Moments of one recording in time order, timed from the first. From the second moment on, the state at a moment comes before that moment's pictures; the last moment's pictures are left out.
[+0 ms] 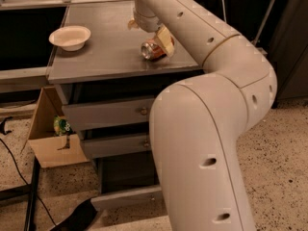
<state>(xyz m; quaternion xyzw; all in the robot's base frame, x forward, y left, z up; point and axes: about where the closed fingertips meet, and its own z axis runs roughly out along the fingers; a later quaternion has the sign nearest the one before) 0.802 0.004 0.860 -0.92 0.34 -0.19 0.07</state>
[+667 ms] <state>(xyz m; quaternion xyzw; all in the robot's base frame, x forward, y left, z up) 0.818 -0.014 0.872 -0.90 0.37 -0.21 0.08</state>
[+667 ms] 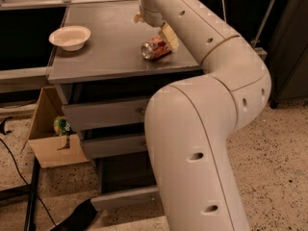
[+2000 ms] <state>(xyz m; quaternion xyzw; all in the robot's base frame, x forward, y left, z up) 0.820 -0.032 0.849 -0.90 0.40 -0.16 0.08</state>
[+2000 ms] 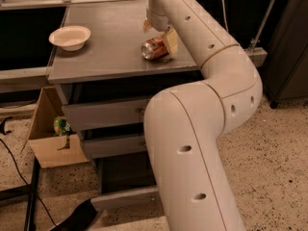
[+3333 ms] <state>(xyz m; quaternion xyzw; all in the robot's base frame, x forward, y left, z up) 0.820 -0.026 0.848 -0.90 0.40 -0.16 0.09</state>
